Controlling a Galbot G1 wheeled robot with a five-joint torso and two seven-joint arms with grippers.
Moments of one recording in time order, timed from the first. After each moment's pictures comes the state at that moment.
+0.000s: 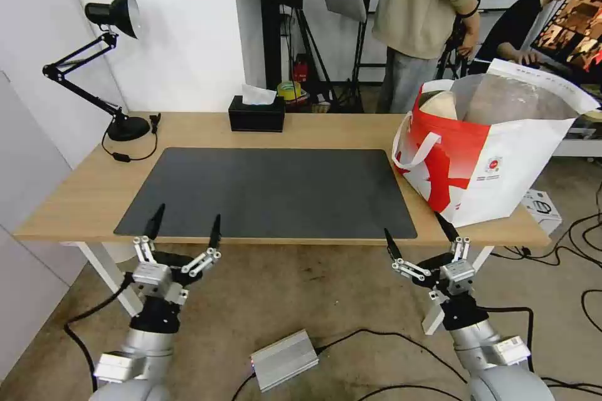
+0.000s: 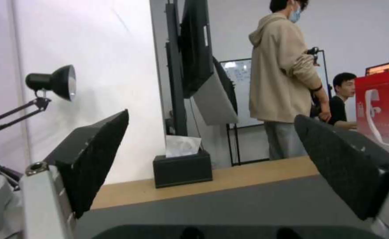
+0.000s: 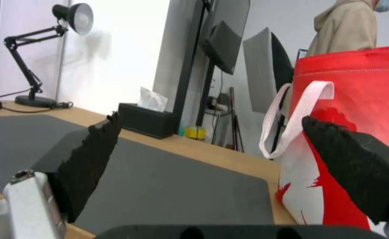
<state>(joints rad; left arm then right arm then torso) 1.69 -1.44 -0.60 -2.20 -0.08 -0.45 0.15 -1.65 1.23 0.58 2.13 0.16 0.38 -0.14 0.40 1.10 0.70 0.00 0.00</state>
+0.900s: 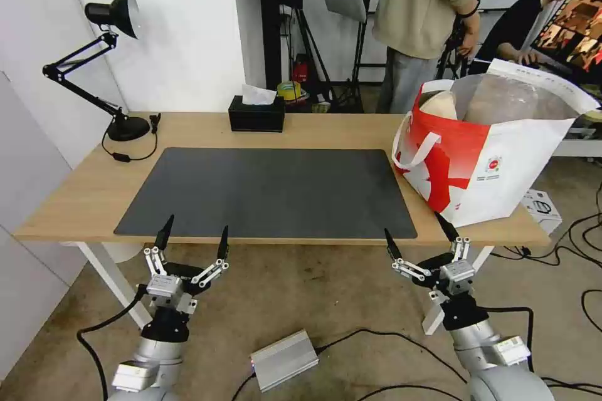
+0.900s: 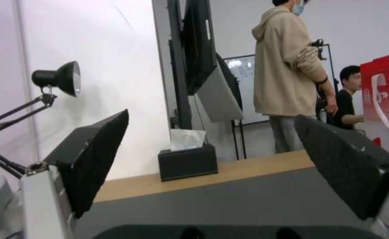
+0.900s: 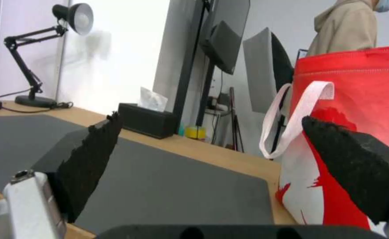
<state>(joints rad) 1.69 -1.44 -0.59 -2.13 -0.04 -0.52 0.11 -1.65 1.23 0.58 2.13 0.16 0.38 -0.14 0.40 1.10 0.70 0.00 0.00</state>
